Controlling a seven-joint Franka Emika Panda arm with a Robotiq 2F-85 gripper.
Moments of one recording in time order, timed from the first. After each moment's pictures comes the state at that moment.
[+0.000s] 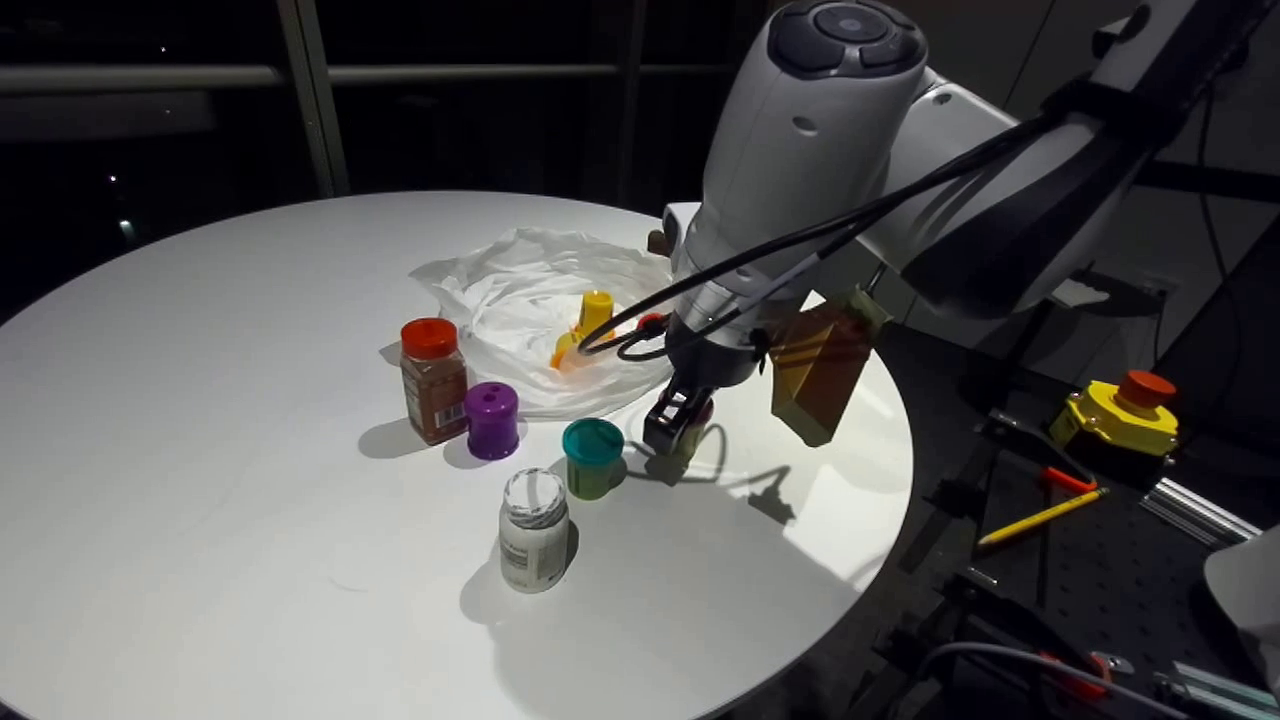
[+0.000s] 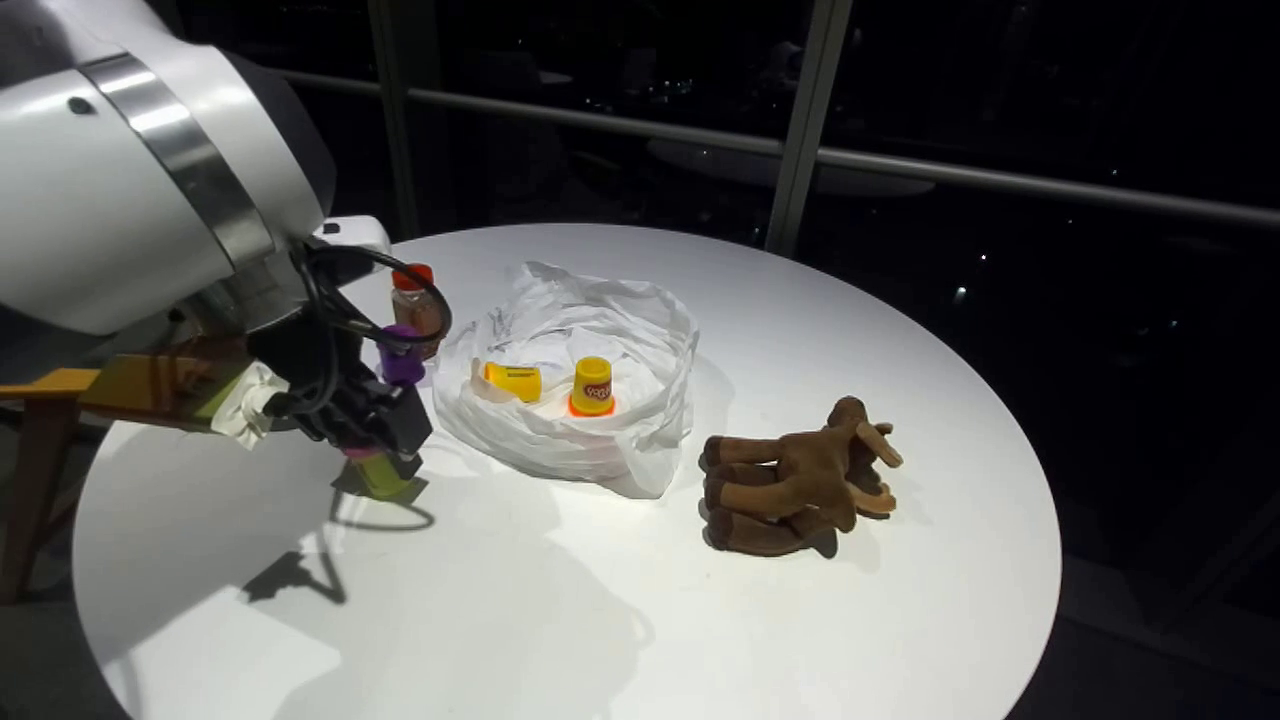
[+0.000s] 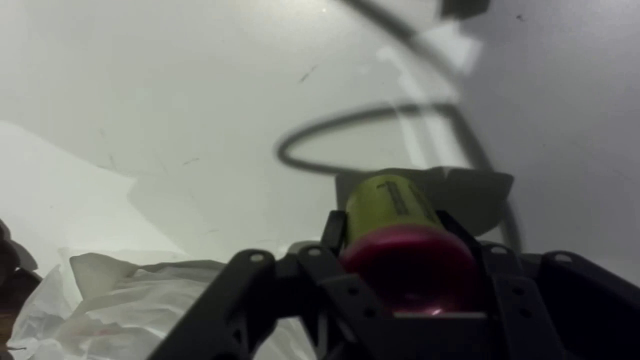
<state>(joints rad) 0.41 0.42 -0.15 -2.43 -1.10 2.91 1.17</state>
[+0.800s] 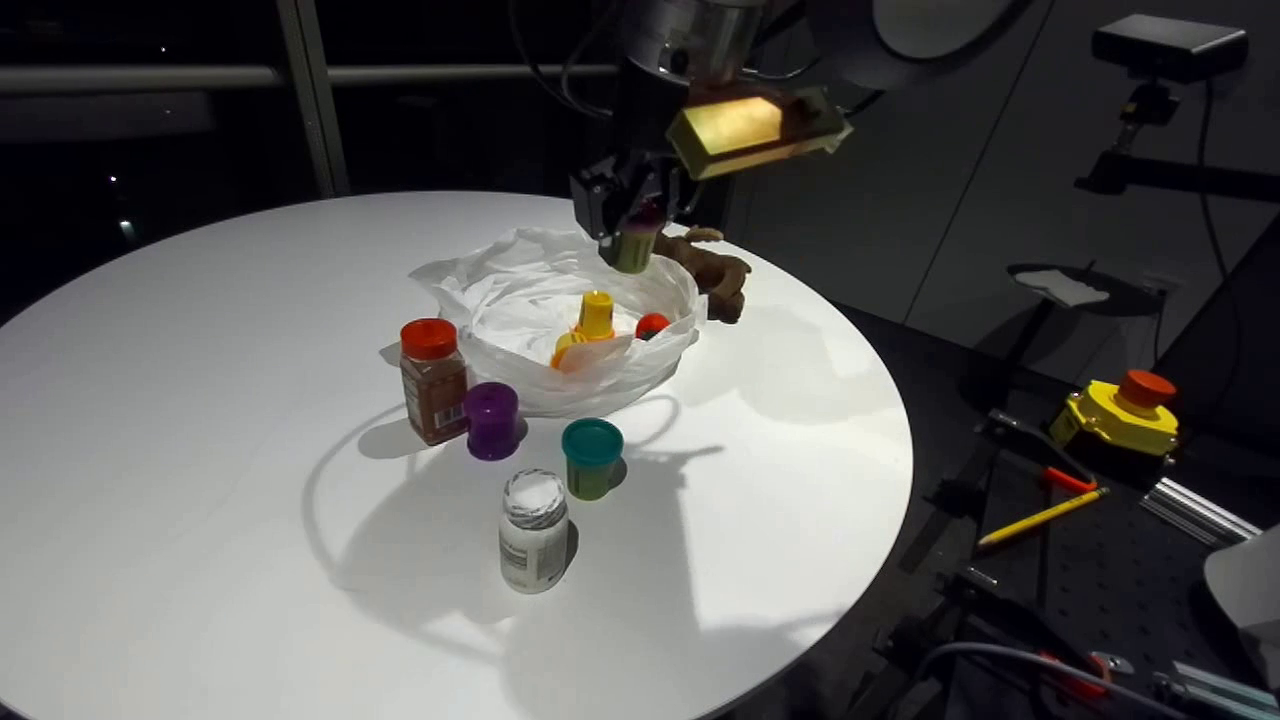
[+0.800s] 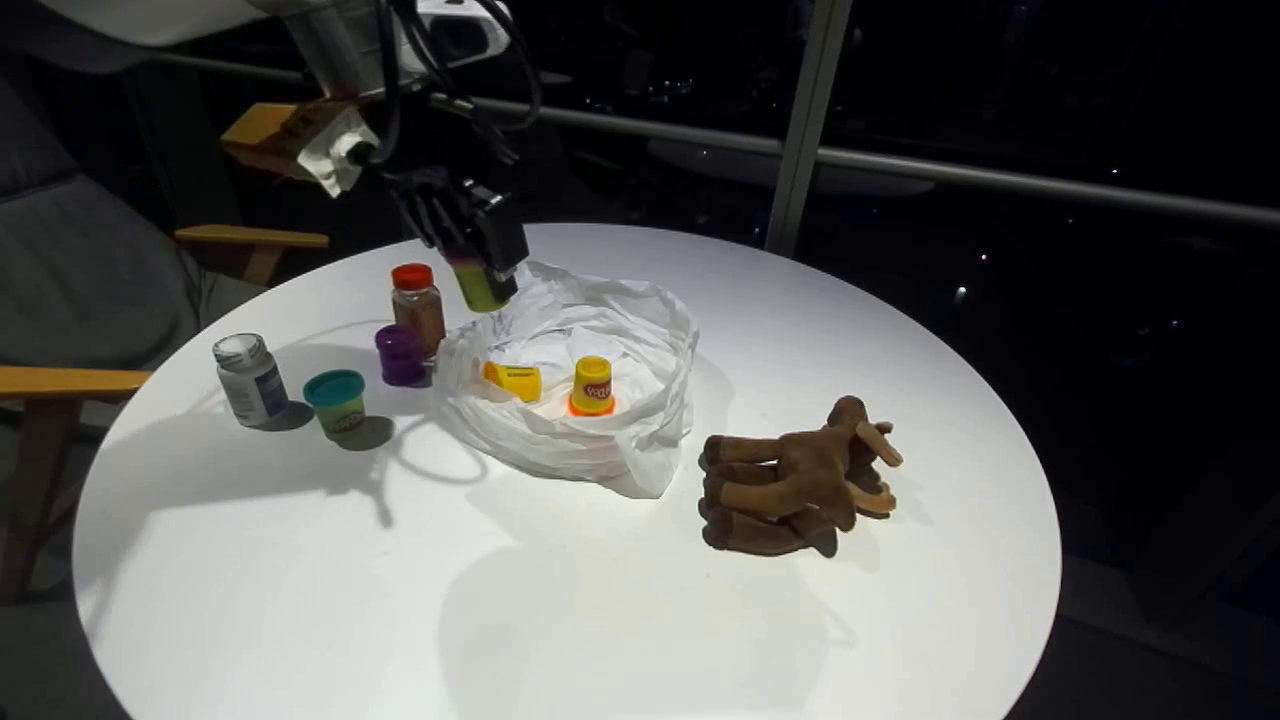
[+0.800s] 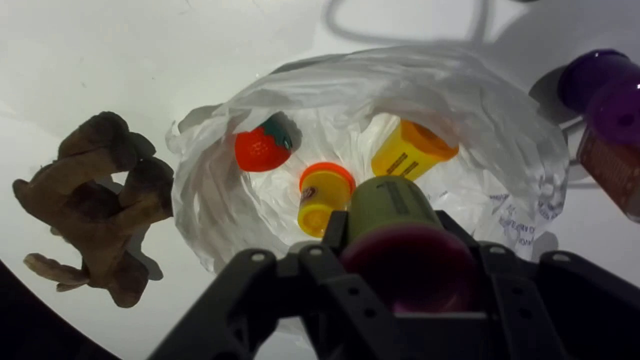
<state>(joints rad) 0.30 0.22 -0.11 -2.30 -0.54 2.72 0.87</state>
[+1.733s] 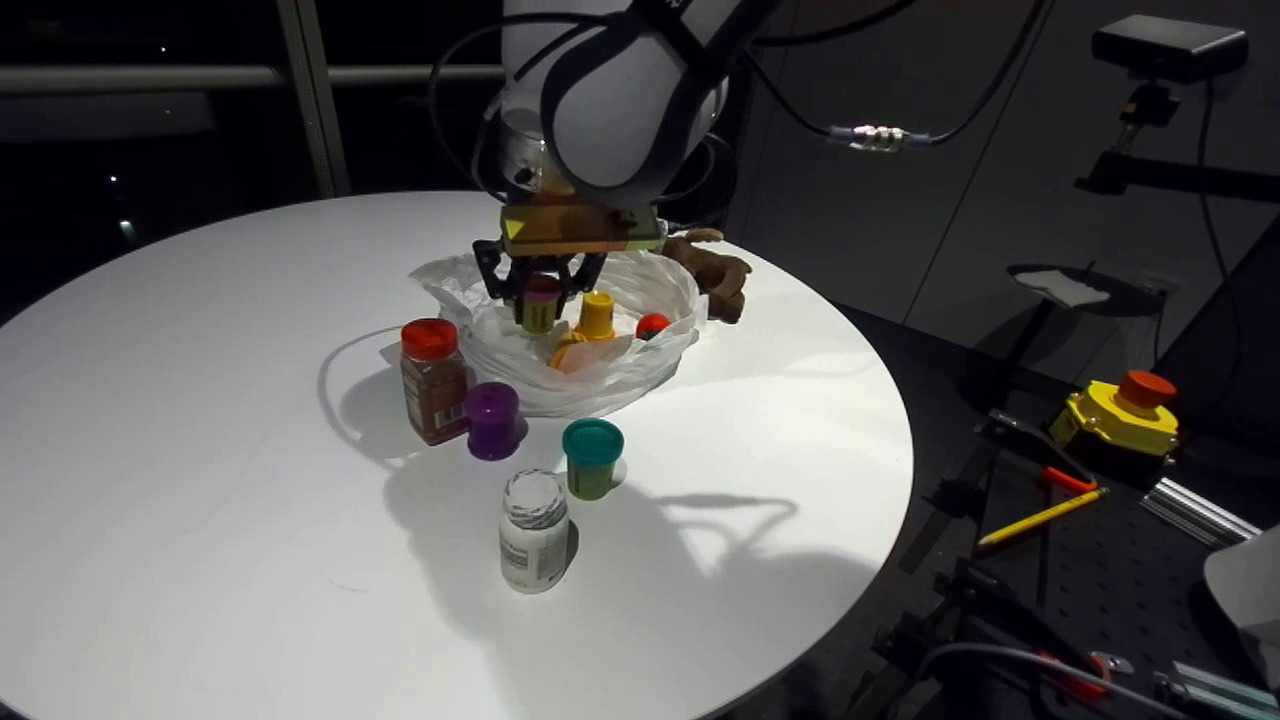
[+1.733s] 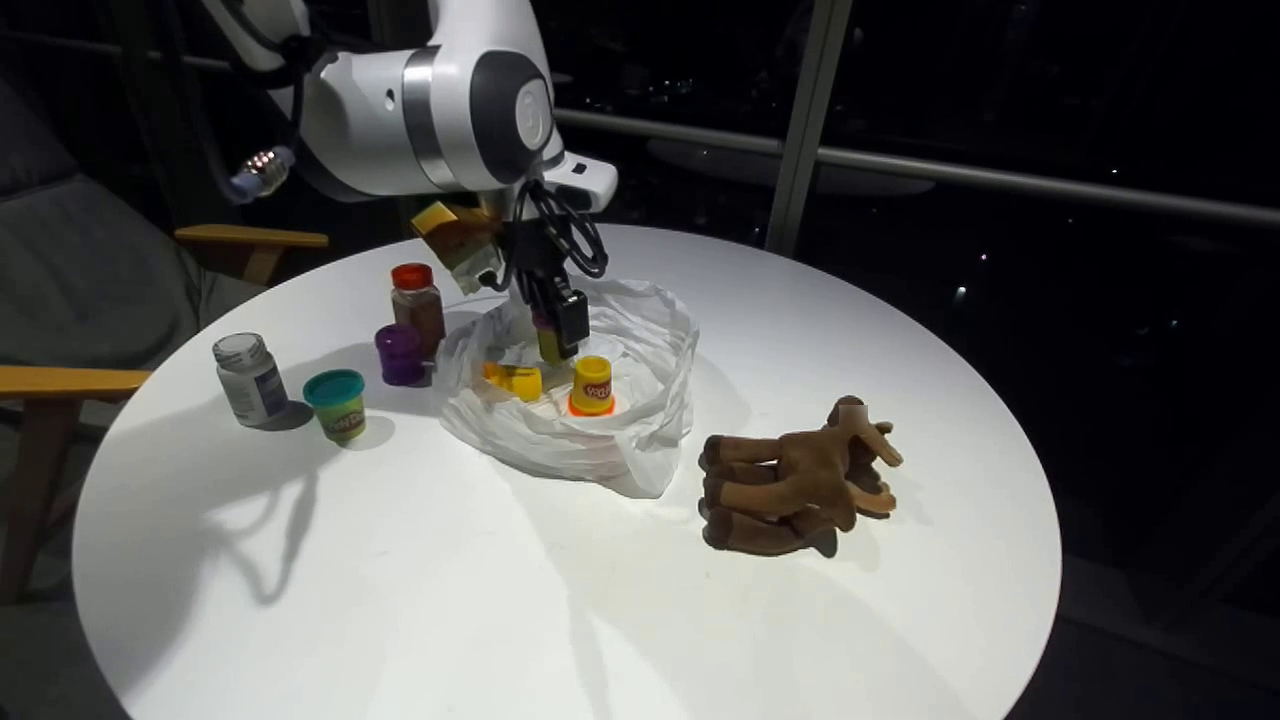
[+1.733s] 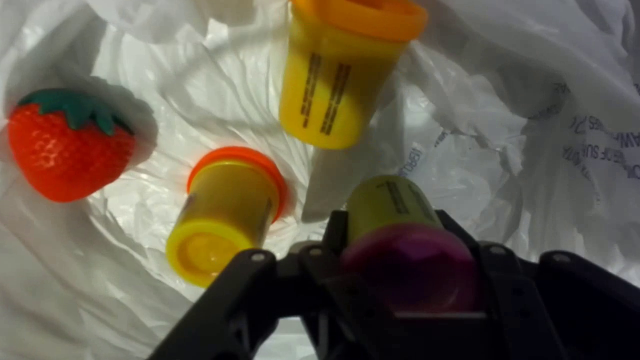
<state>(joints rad) 0.25 0.74 -0.09 -1.78 -0.20 2.69 0.84</state>
